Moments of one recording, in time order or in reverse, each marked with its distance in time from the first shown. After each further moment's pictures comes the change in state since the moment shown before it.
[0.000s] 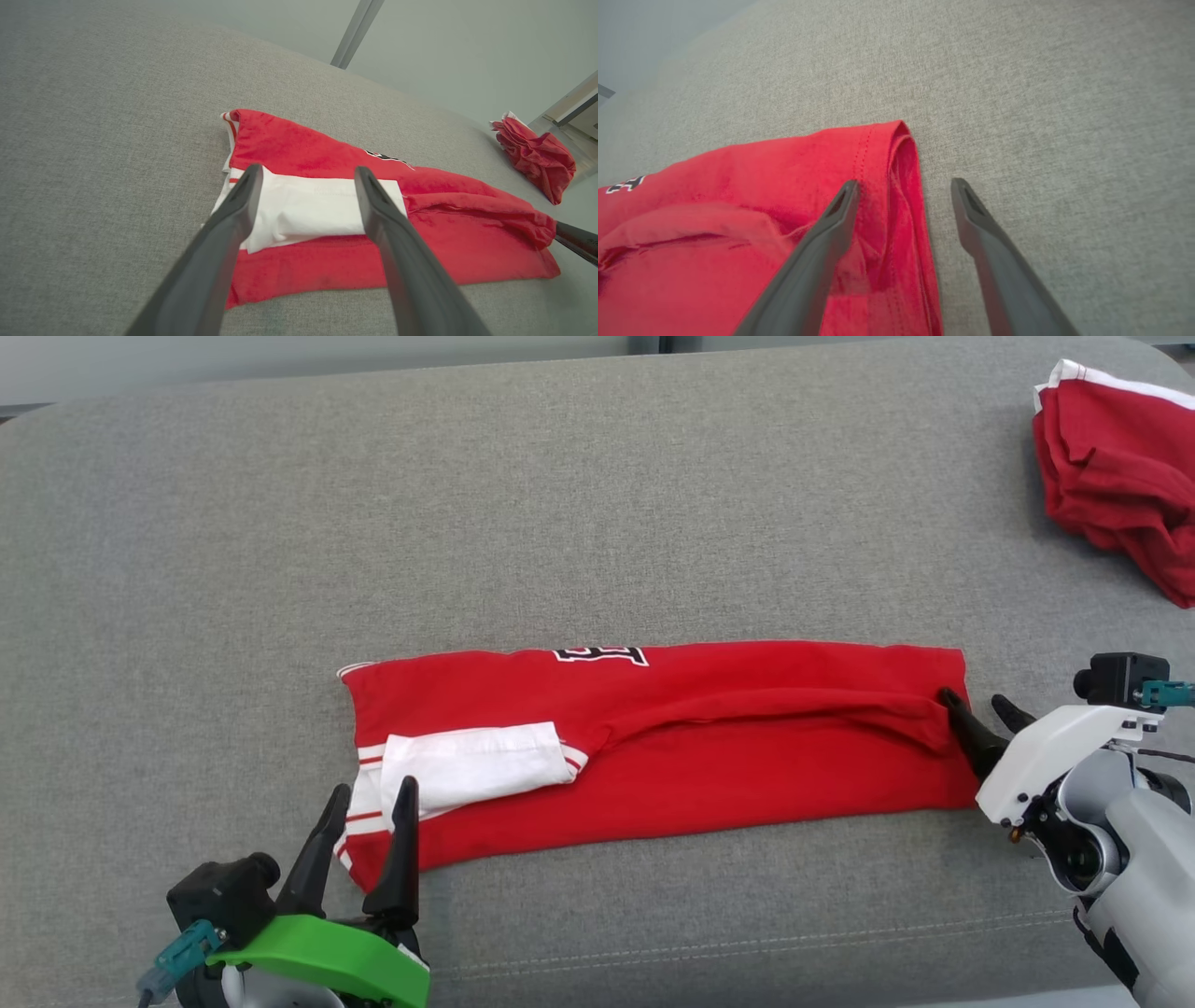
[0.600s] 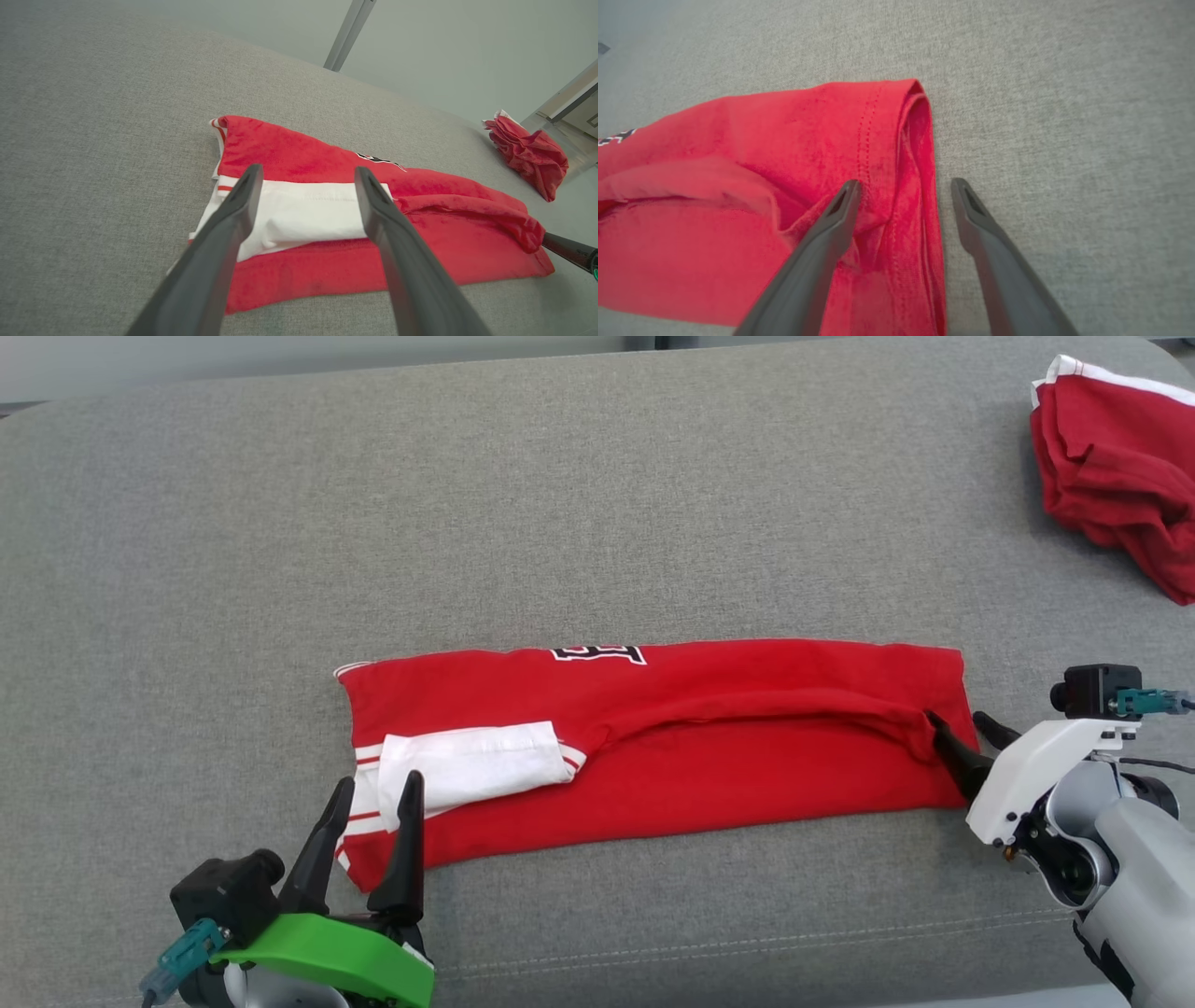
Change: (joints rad) left arm -0.002 0.000 -0.008 -0.021 0.016 0.000 0.000; right arm 0.000 -0.013 0.061 0.020 -0.020 0.053 0.025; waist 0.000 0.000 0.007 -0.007
